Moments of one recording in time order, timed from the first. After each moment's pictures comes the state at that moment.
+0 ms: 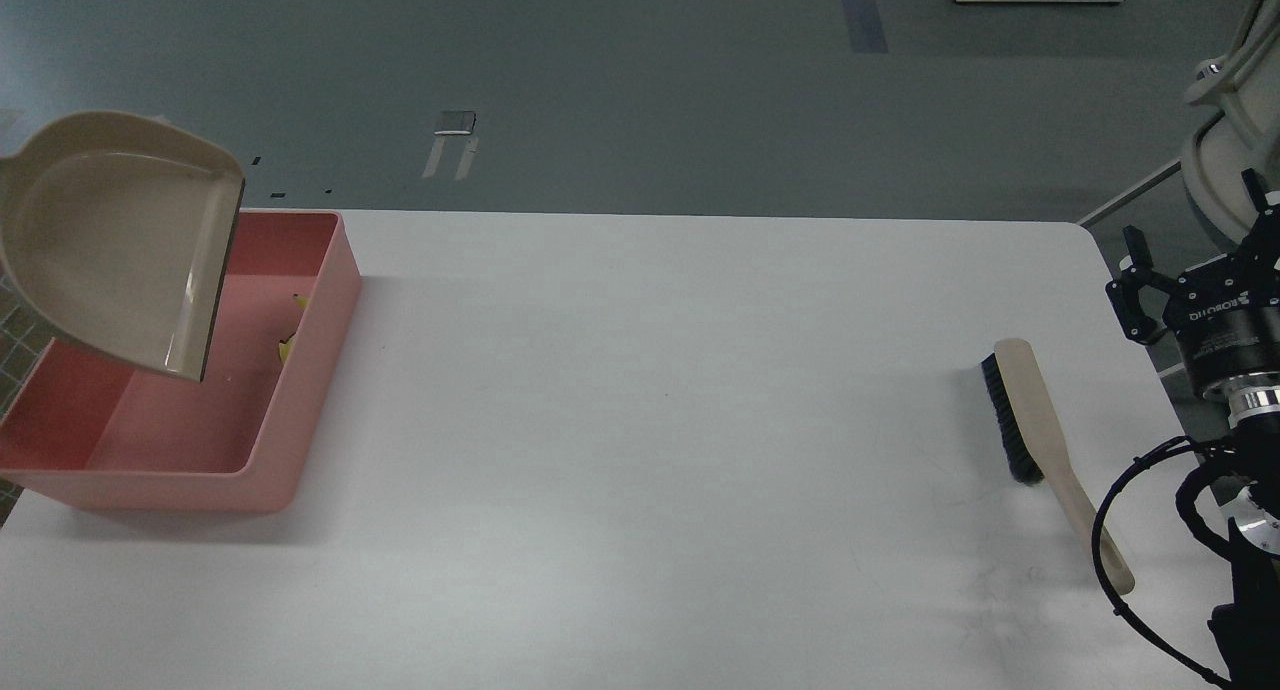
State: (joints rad) left arm 0.30 1.04 -1.78 -1.28 1.23 -0.06 -0.49; right arm 0.25 -0.17 1.77 1.01 -0.69 0.49 0.13
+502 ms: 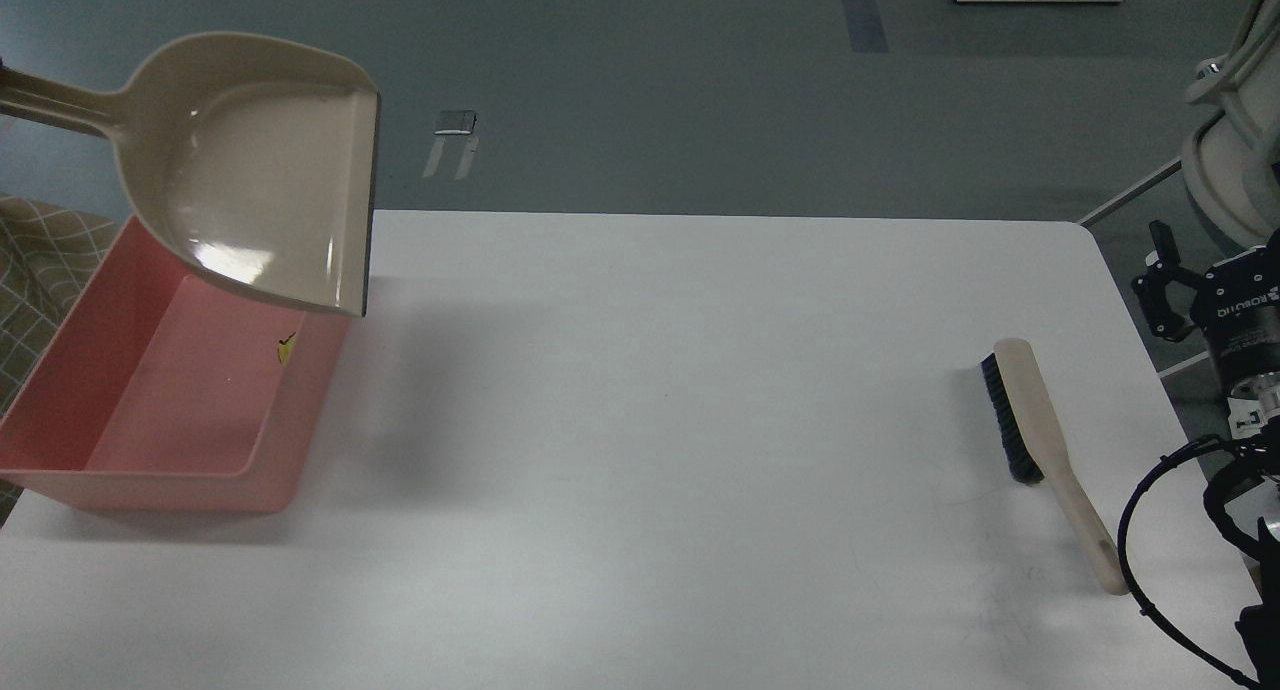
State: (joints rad) left arm 0.23 0.82 -1.78 -1.65 0.99 -0.09 -0.13; right arm 0.25 -0.22 1.78 1.01 -0.69 0.49 0.13
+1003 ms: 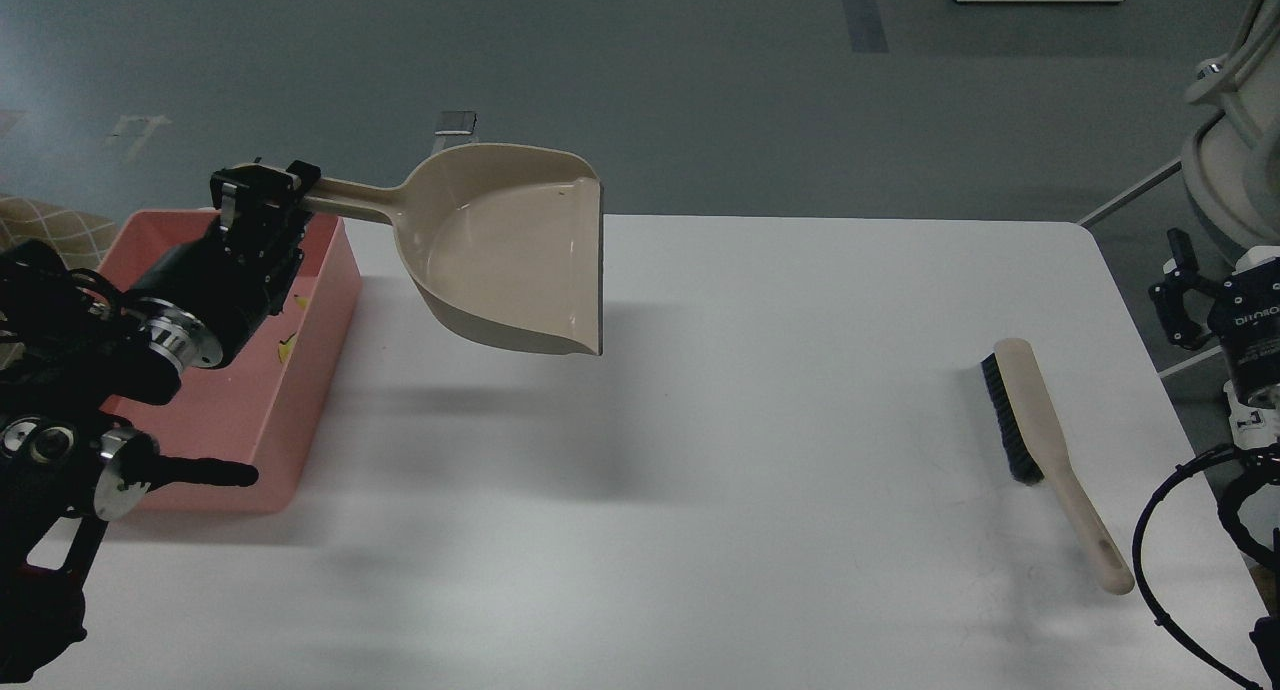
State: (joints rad) left arm -0.05 0.43 -1.44 -1.74 1.12 0.00 0.26; right arm 0.23 -0.23 1.78 1.01 -0.69 0.49 0.15
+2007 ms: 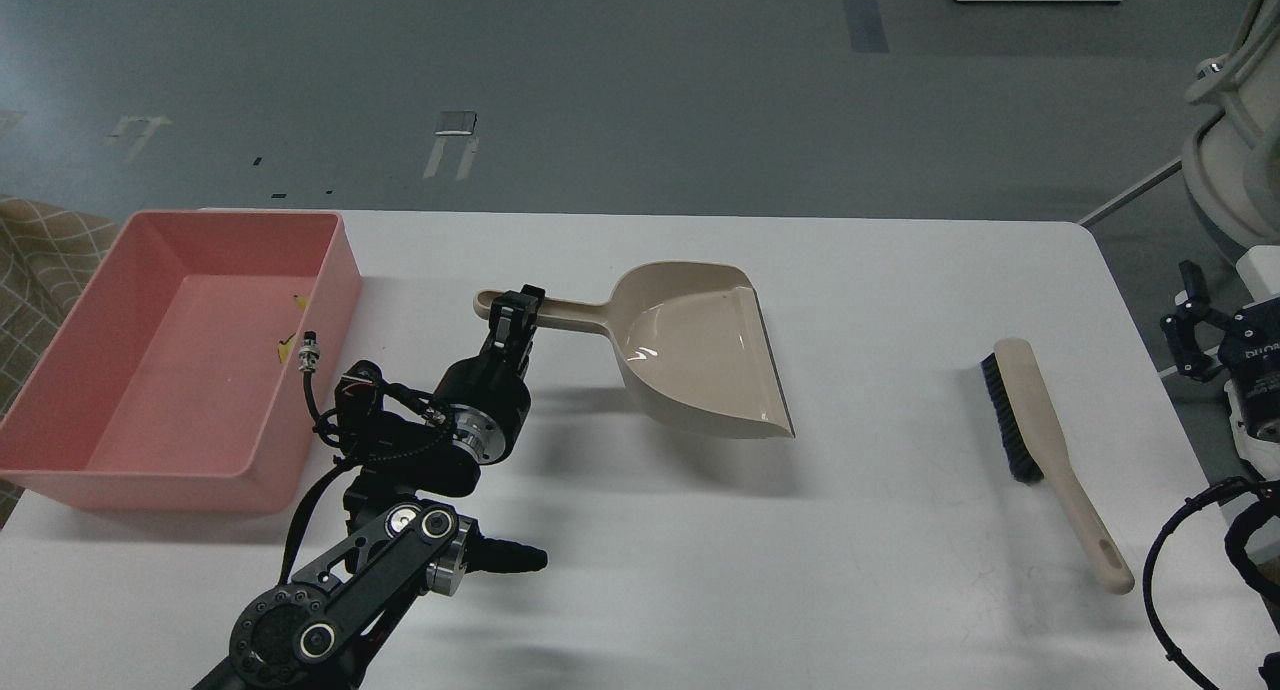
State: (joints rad) left arm -0.13 0.06 -0.98 -1.50 1.35 0.42 0.21; right arm 0.17 -0.24 1.79 1.01 -0.69 0.49 0.18
